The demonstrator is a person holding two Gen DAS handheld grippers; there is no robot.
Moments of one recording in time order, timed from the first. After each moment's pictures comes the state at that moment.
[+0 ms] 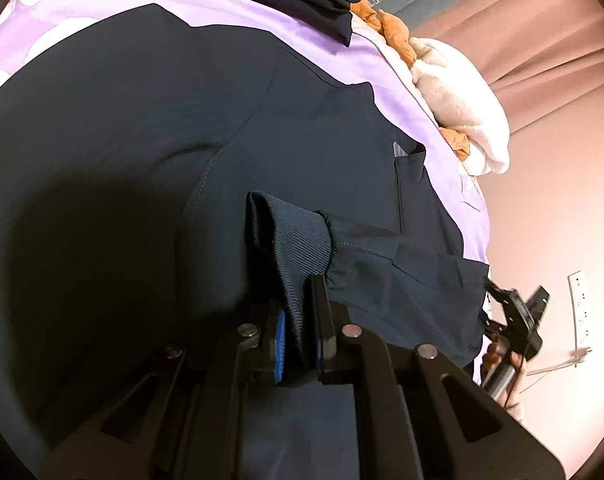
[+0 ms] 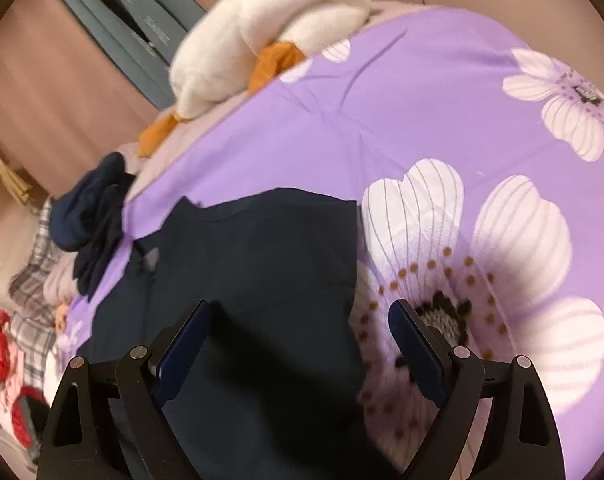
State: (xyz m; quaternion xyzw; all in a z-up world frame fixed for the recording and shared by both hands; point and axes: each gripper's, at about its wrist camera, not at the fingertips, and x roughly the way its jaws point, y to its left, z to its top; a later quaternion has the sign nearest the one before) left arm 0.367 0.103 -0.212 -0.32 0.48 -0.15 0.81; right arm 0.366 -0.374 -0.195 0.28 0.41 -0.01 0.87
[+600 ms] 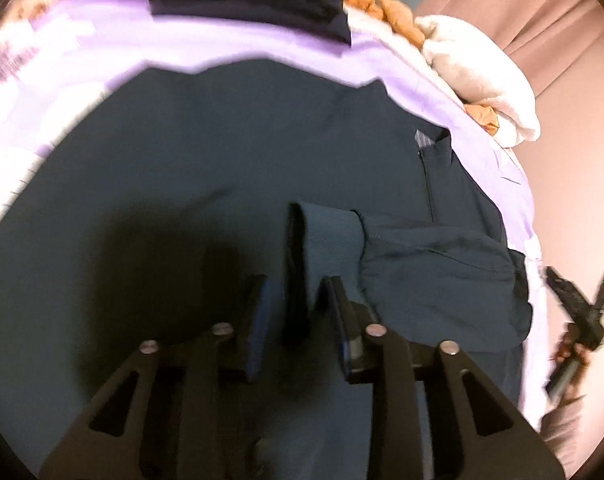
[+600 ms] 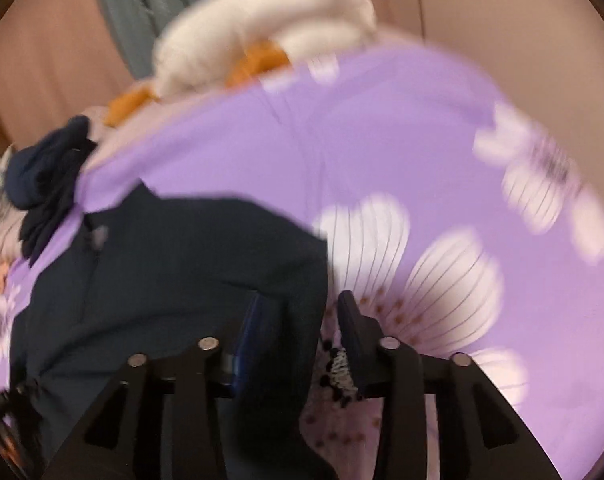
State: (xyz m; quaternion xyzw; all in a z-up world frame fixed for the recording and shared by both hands) left arm 0.367 0.092 -0.182 -0.19 0.48 -0.10 0.85; right arm 0.325 -0.365 -0.138 0.13 0.39 -0.06 0.91
